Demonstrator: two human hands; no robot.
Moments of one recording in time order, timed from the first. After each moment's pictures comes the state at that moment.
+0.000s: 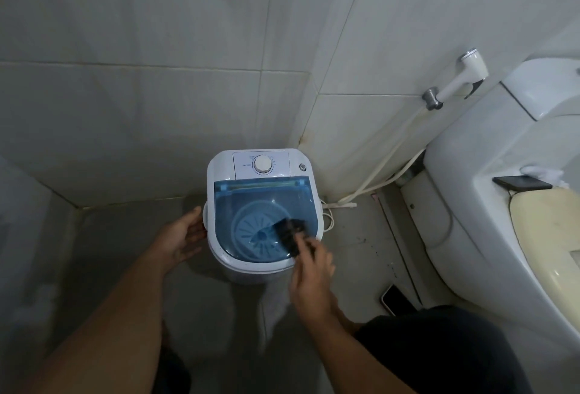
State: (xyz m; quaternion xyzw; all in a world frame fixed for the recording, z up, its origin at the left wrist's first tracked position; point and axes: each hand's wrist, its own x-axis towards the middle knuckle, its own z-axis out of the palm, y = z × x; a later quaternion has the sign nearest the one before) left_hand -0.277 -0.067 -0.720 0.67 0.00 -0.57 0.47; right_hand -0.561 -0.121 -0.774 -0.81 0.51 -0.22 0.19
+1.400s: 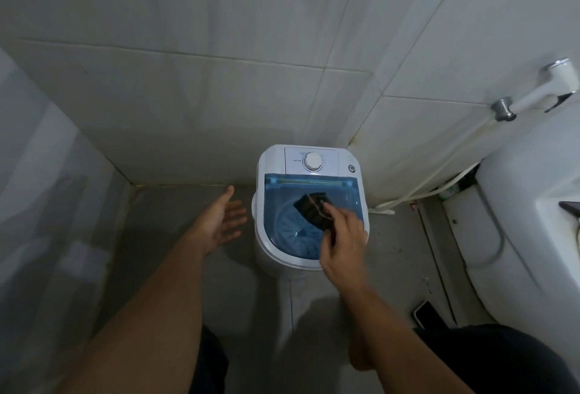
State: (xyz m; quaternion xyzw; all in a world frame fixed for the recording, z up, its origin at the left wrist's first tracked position) left_hand -0.251 -0.050 -0.719 0.65 0.03 -0.58 0.49; right_hand -0.510 -0.153 -0.728 -0.85 0.42 -0.24 0.22
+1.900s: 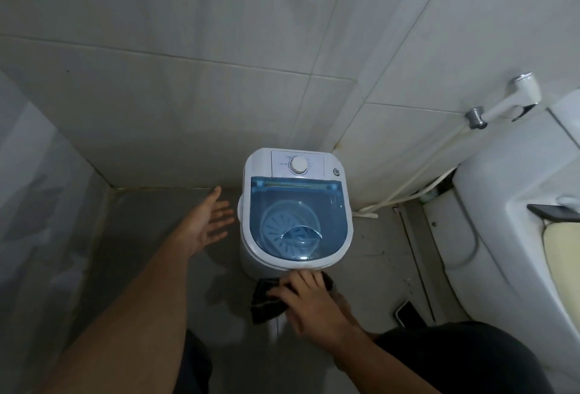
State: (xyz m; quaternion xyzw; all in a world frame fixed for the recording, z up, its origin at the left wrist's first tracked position) left_hand -0.250 -0.054 -0.719 0.64 0.02 -0.58 0.50; right_hand -0.550 -0.093 -0.739 -0.98 0.15 -0.01 0.17
